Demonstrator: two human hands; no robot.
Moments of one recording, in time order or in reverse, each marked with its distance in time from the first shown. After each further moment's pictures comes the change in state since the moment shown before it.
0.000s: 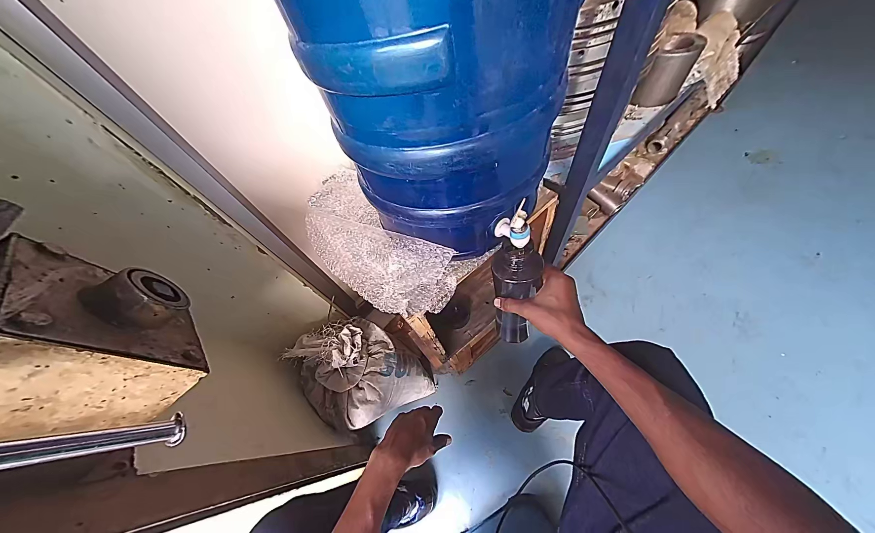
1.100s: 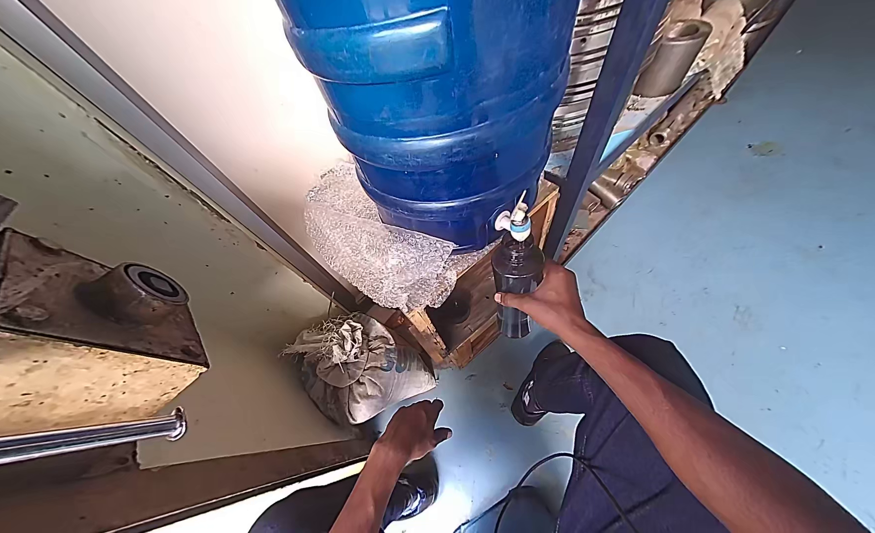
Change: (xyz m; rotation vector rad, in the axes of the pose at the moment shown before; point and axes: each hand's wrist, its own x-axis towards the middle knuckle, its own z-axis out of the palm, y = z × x) left_hand -0.001 0.001 -0.002 0.003 -0.001 0.004; right_hand 0.000 0.001 0.001 -0.017 -0.001 0.008
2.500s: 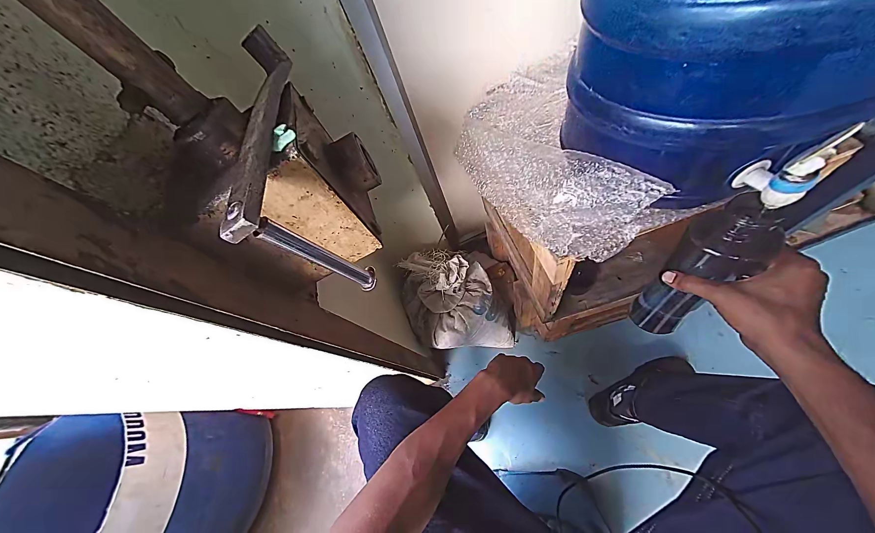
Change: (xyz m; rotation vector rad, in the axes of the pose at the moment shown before) left_hand -0.009 0.010 0.003 0.010 -0.003 0.026; right_hand -0.003 0.004 0.005 -0.021 -0.030 -0.047
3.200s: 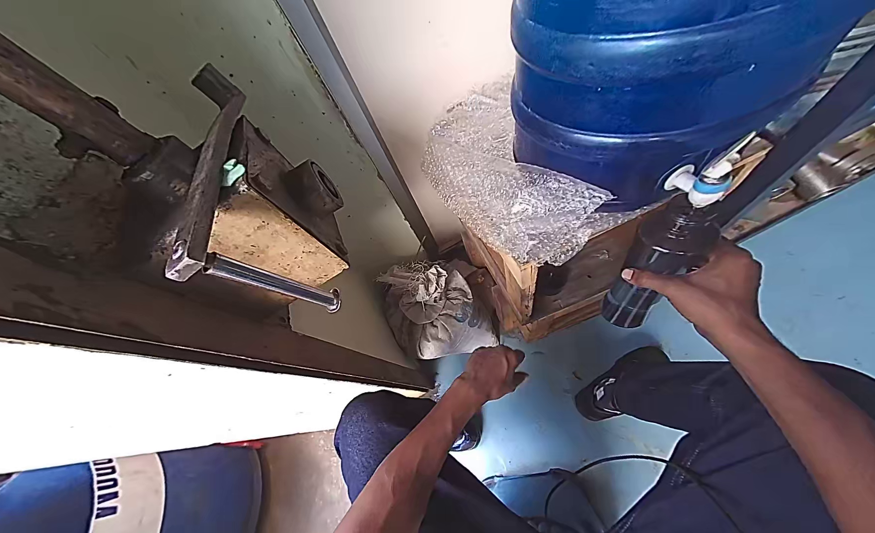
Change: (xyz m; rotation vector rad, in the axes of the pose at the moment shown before) left_hand -0.005 -0.005 -0.008 -0.110 0.314 0.024; right_hand 0.001 -0.002 -0.004 -0.010 0.013 0.018
